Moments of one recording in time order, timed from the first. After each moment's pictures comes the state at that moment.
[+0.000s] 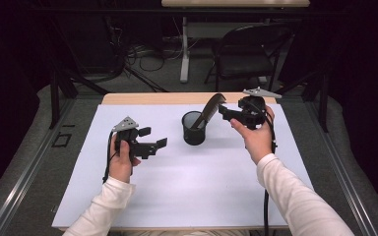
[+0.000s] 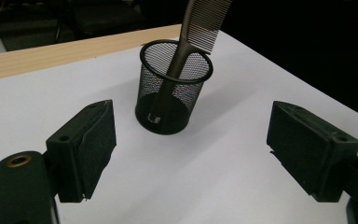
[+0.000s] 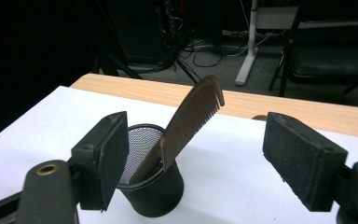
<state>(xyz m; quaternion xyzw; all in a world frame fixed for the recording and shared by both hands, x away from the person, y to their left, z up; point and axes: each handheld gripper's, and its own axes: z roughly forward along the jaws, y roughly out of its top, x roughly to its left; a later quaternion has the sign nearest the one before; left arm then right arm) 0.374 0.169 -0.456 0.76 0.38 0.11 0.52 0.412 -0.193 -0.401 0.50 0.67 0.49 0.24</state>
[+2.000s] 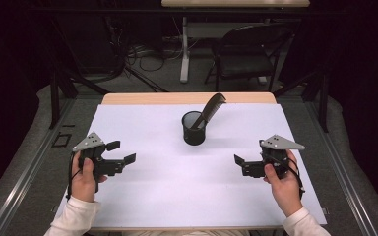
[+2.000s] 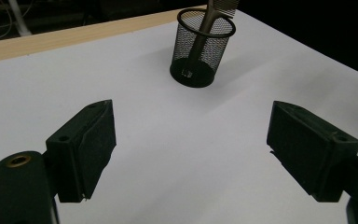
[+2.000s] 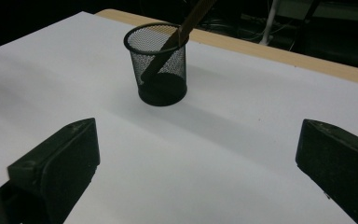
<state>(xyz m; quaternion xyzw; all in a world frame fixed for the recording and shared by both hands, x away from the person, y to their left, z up) 0.324 0.251 -0.467 0.76 0.38 0.13 0.50 0.303 -0.240 -0.457 0.44 0.74 0.46 0.25</state>
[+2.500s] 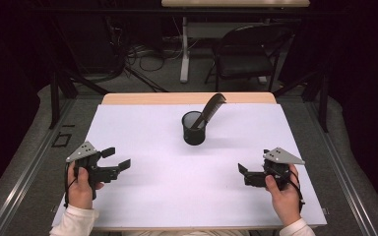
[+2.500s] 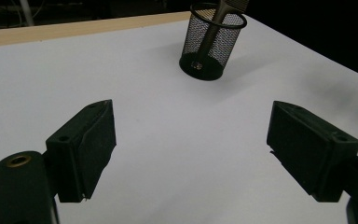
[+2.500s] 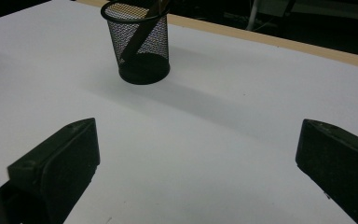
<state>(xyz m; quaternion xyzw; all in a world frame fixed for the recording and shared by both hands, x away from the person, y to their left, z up) 0.313 0.266 -0.490 0.75 0.40 0.14 0.52 0.289 -0.250 -0.490 0.45 0.73 0.44 0.27</state>
